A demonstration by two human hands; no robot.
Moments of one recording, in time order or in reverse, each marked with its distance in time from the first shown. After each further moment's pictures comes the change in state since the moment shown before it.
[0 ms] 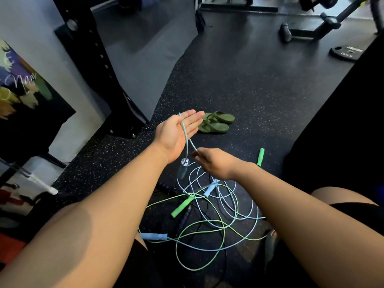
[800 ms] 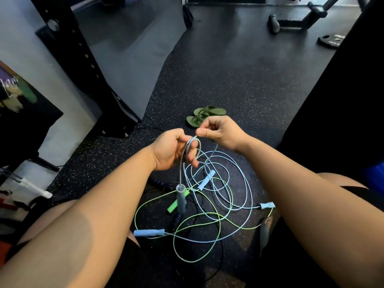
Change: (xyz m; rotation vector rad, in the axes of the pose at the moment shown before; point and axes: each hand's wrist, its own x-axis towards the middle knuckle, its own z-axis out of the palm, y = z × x) left_hand -0.029 -0.018 0.011 0.386 -0.329 -0.399; right_hand -0.009 0.021 -0.049 0.607 0.276 -0.044
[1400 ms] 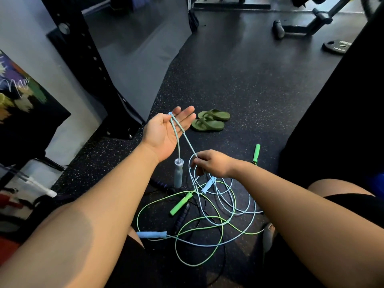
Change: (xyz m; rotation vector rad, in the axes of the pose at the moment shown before) left_hand -0.001 0.021 -0.021 -0.597 0.245 0.416; right_hand -0.016 0.030 0.051 -0.317 -0.299 0.259
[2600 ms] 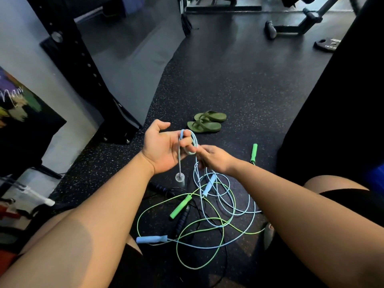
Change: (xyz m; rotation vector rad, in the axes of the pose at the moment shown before) left_hand -0.015 -0.009 -0.002 0.150 -0.194 -0.326; right_hand 0.000 0.008 -0.006 0.170 0.168 0.027
